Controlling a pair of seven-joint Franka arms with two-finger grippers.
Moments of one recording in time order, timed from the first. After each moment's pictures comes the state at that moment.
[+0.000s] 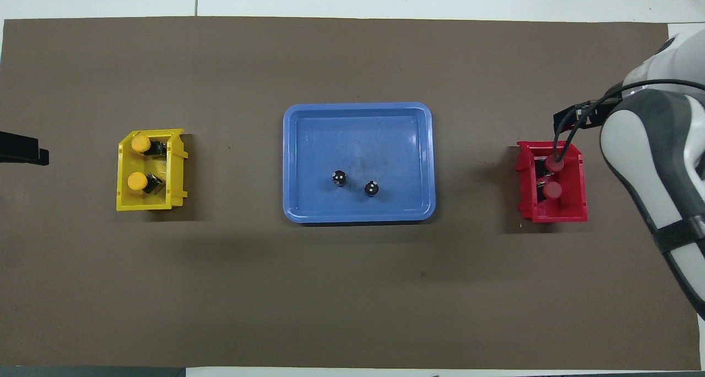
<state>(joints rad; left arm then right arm) 0.04 -0.12 -0.03 -1.71 -0.02 1.61 0.00 0.06 0.21 -0.10 -1.87 0.04 2.05 -0.09</state>
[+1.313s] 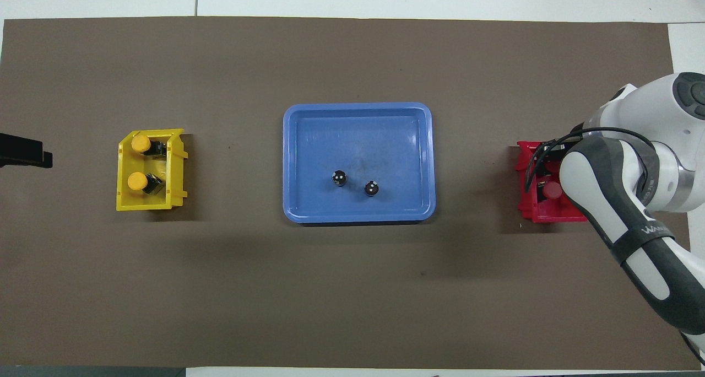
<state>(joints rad) 0.04 -0.12 -0.03 -1.71 -0.02 1.61 0.00 0.06 0.19 -0.10 -2.02 0.04 2.17 -0.10</state>
